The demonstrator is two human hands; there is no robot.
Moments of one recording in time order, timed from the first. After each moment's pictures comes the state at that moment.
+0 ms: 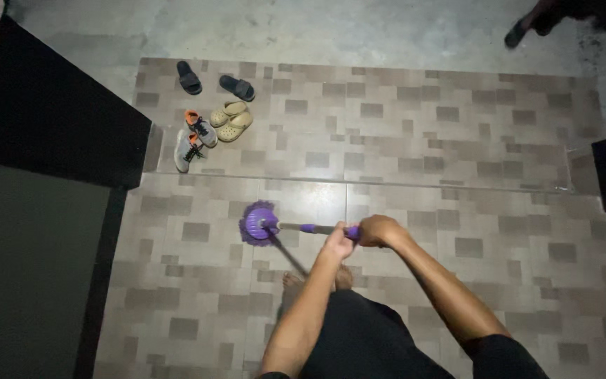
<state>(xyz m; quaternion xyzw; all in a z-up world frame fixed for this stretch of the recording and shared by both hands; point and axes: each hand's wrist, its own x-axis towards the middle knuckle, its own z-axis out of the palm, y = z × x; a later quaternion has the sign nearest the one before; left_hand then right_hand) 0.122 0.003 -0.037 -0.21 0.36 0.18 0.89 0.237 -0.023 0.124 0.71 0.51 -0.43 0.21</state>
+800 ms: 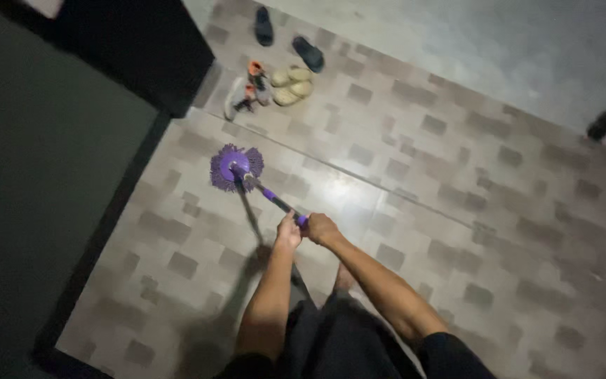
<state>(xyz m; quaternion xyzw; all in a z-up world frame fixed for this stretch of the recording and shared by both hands) -0.101 0.102 -0.091 -0.12 0.46 0.39 0.79 0.028 0.090 0.013 0.70 0.54 -0.47 0.04</state>
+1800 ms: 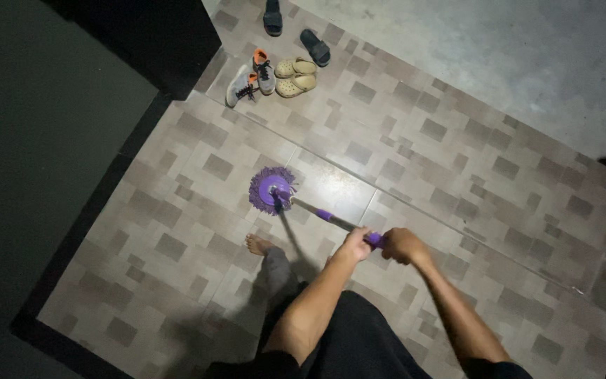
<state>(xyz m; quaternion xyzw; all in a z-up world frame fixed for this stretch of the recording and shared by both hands) 0.135 -0.009 -0.058 -0.22 0.36 0.33 0.84 0.254 -0.011 0.117 0.71 0.48 -0.50 0.14</state>
